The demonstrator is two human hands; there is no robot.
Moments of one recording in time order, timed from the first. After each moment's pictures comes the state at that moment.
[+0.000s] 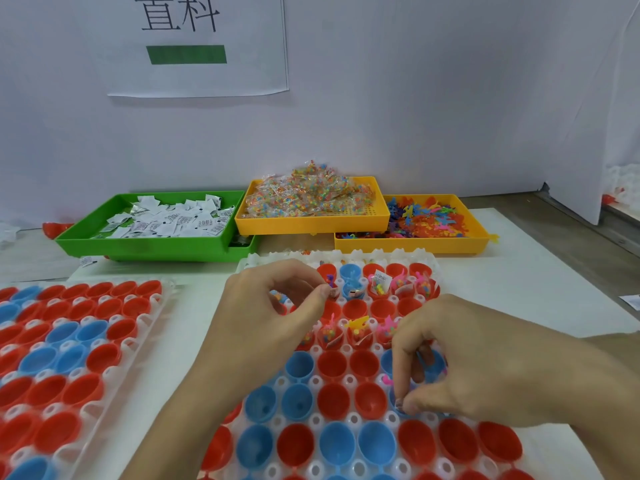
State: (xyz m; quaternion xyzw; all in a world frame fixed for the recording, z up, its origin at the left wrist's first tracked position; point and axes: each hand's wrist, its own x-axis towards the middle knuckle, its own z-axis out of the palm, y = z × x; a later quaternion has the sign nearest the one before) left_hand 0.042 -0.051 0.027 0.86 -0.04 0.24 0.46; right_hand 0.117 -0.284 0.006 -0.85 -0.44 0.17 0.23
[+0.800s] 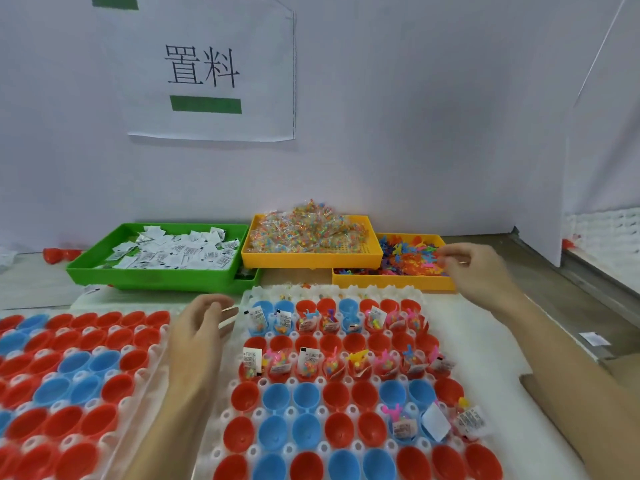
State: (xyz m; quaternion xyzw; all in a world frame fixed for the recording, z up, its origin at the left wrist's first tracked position) left_hand 0.067 0.025 -0.029 0.68 0.20 0.31 0.63; right_hand 0.232 -0.305 0.027 -0.91 -0.07 -0.12 0.40
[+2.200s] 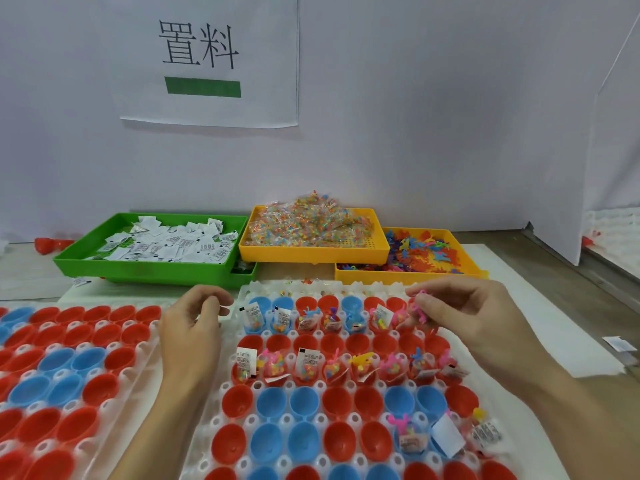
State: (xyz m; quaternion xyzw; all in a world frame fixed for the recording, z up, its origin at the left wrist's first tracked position) left_hand 0.083 0.033 -0.037 0.72 0.18 0.37 0.56; right_hand 0.135 -0.275 0.035 -0.78 -0.21 -0.01 0.59
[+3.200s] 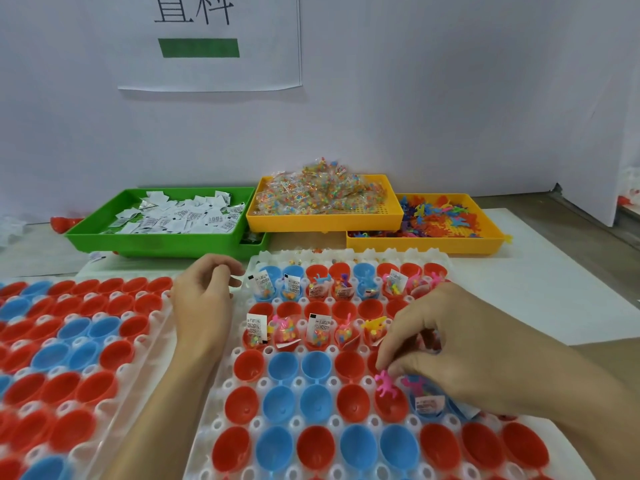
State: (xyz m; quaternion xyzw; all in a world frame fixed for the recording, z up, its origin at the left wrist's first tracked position) left_hand 0.084 0.032 -0.037 0.72 0.18 0.37 0.55; right_hand 0.090 -0.250 0.041 -0.86 -0.39 0.11 0.32
